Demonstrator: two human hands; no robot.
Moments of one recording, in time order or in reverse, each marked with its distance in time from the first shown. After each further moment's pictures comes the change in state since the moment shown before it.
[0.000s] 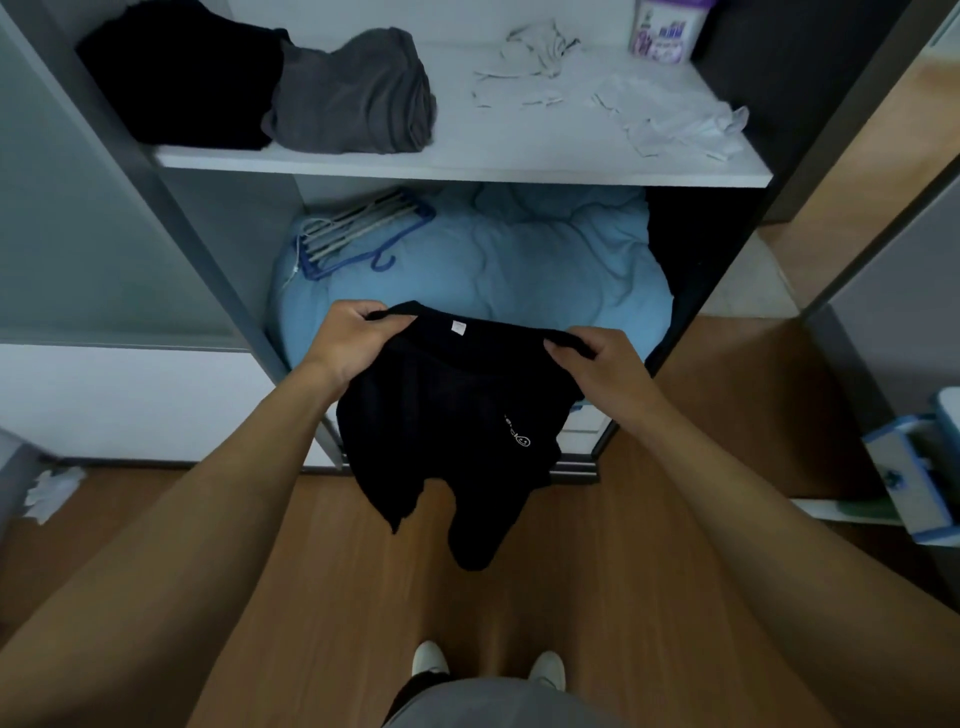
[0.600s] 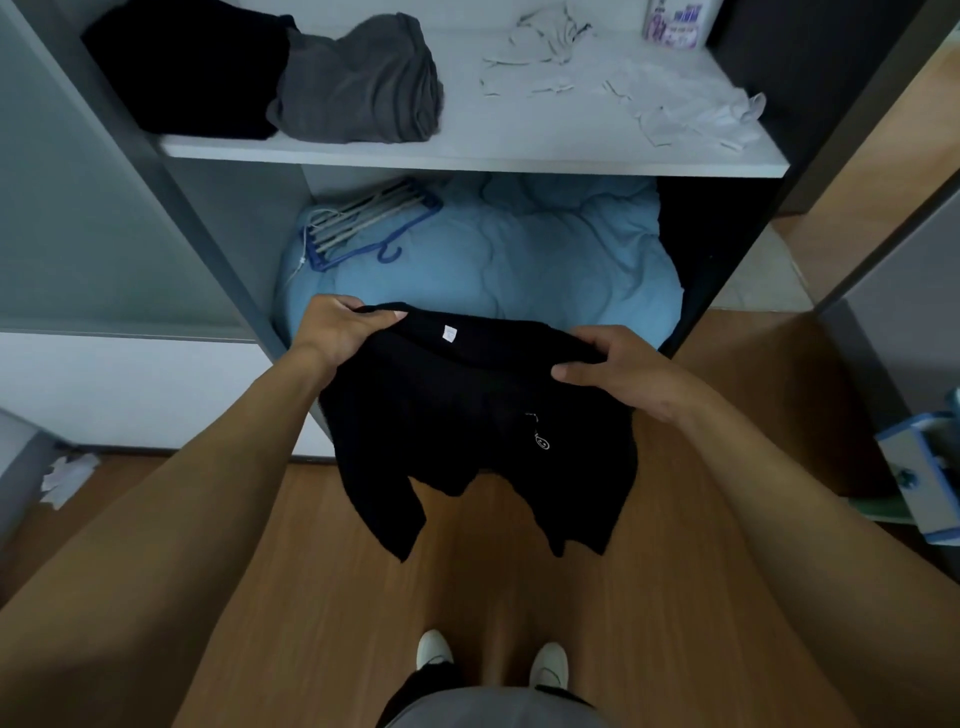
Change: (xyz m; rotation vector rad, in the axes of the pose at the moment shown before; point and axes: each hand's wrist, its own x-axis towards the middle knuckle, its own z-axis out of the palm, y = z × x) left_hand 0.007 -0.005 -0.020 0.104 0.090 -0.114; right_hand 0.008 0.007 -0.027 0.001 -0.377 0.139
